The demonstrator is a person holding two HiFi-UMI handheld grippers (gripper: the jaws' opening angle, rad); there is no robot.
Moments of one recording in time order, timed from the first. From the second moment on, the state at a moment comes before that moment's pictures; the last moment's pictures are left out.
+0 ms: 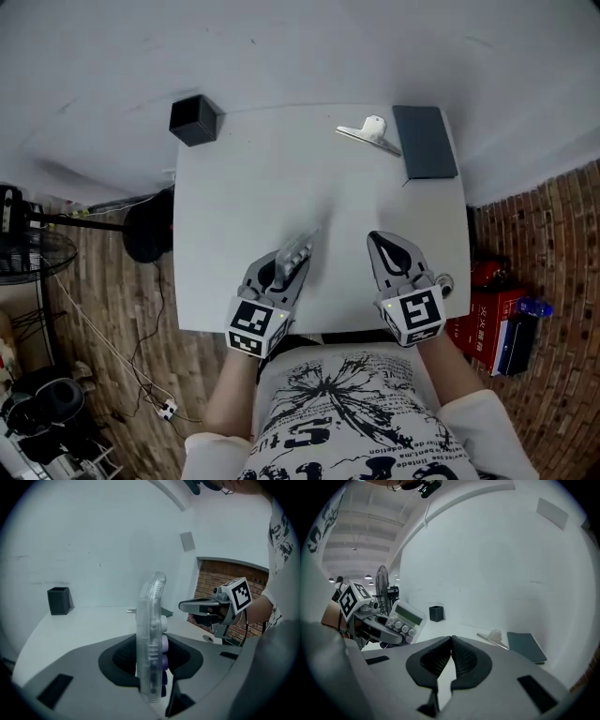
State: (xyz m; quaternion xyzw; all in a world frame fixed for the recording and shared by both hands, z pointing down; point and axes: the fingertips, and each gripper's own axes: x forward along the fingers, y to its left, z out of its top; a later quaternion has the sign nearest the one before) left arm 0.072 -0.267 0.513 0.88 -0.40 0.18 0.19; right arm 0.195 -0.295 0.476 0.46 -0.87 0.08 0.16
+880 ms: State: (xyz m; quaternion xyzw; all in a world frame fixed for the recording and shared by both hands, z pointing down) left arm 0.077 -0.296 0.592 0.84 -0.40 0.23 0.27; right arm 0.199 -0.316 0.524 0.44 -0.87 0.12 0.17
